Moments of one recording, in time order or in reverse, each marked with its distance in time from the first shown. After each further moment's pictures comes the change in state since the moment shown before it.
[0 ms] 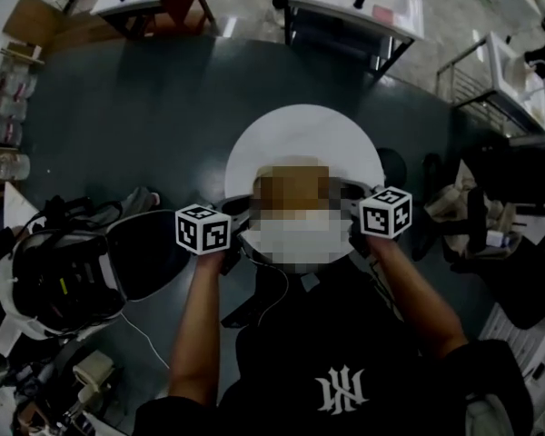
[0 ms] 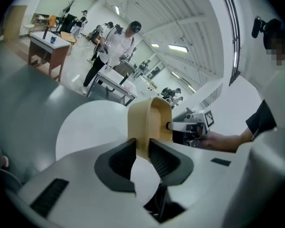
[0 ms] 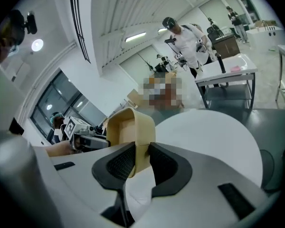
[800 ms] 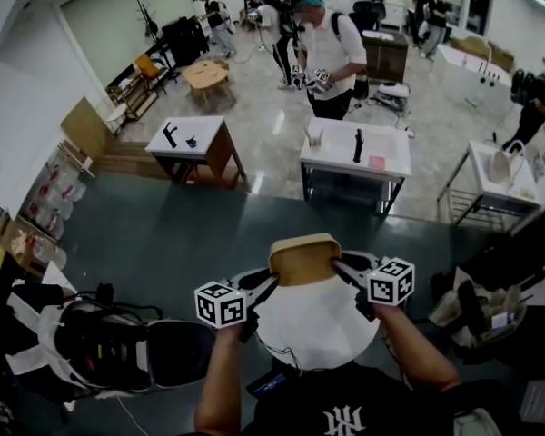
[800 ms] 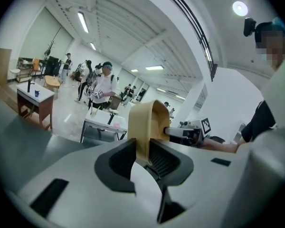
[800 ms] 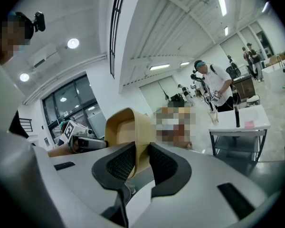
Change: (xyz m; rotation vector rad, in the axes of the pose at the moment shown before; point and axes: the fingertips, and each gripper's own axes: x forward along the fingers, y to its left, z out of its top) left arm -0.081 -0.121 0.162 0.322 -0.308 0.001; right arm -0.081 0.094 0.176 -0.304 -0.325 0.071
